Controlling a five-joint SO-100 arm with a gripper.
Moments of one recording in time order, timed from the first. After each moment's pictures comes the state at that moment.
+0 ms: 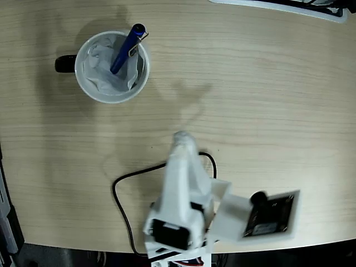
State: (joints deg) arm -5.4 136.8 154.6 -31.7 -21.8
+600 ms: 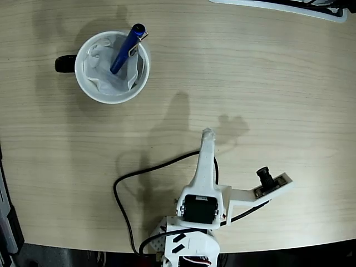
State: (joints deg) arm 0.9 168.1 173.1 12.7 -9.6
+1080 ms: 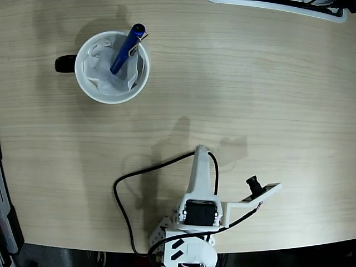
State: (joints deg) arm 0.9 184.0 173.2 44.4 0.1
